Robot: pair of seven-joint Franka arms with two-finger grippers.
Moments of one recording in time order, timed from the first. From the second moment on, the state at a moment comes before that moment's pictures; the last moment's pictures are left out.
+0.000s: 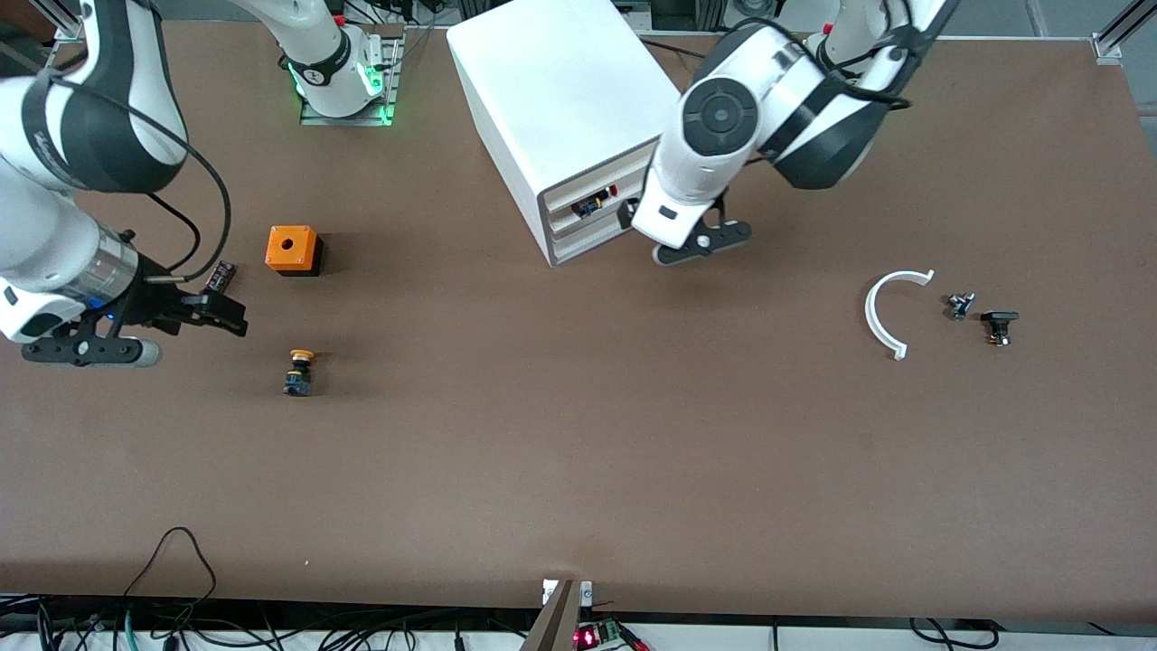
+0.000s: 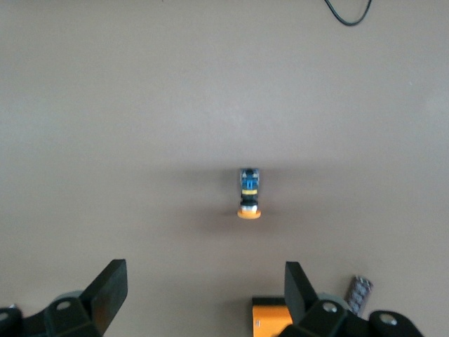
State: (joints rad) left arm -0.08 0.31 -0.61 -1.66 0.04 1.76 -0.96; right arm 0.30 0.25 -0.25 -1.55 0.09 1.81 0.07
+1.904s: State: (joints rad) left arm -0.06 -0.03 -0.01 -1.75 -0.02 1.69 0.13; right arm 0.05 0.11 0.09 -1.40 0.00 1.58 0.14
